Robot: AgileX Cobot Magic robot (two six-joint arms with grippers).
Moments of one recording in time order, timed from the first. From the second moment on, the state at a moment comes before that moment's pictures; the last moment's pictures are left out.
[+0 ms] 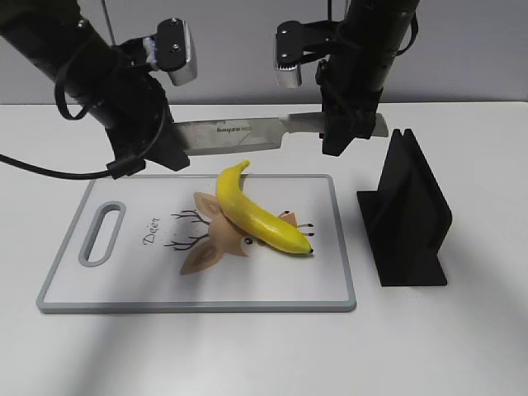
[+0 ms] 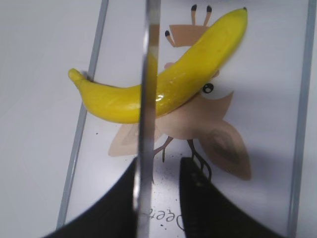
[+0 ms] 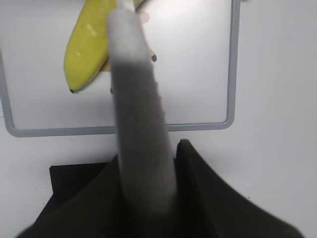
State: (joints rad) left arm -0.36 1.84 -1.37 -0.58 0.89 1.48; right arm 0.43 2.12 -1.86 0.18 1.24 -1.09
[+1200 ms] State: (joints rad) left arm -0.36 1.58 -1.36 -0.58 0.79 1.16; right arm 0.43 1.81 -1.55 0.22 1.23 -0.89
